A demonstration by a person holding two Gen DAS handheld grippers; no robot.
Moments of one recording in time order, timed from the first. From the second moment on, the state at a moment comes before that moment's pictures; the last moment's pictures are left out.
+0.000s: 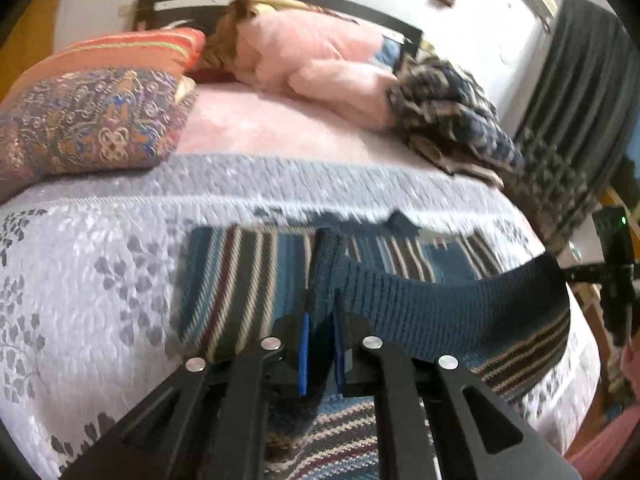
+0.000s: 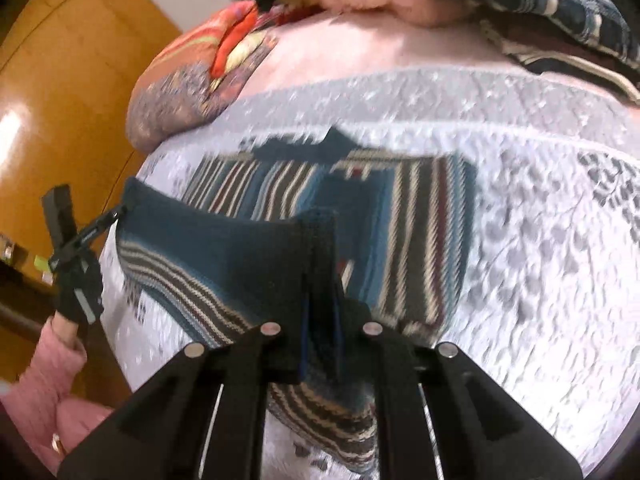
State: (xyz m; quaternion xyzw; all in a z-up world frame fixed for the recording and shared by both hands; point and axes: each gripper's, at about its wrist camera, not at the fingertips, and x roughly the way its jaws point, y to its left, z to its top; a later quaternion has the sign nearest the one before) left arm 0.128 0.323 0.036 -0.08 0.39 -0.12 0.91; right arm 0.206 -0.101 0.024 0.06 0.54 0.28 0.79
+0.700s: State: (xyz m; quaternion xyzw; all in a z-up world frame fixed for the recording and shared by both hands) left arm 0.276 0.325 -0.042 -0.08 0.44 -0.04 0.89; right arm 0.356 -0.064 -0.043 0.02 0.58 0.15 0.80
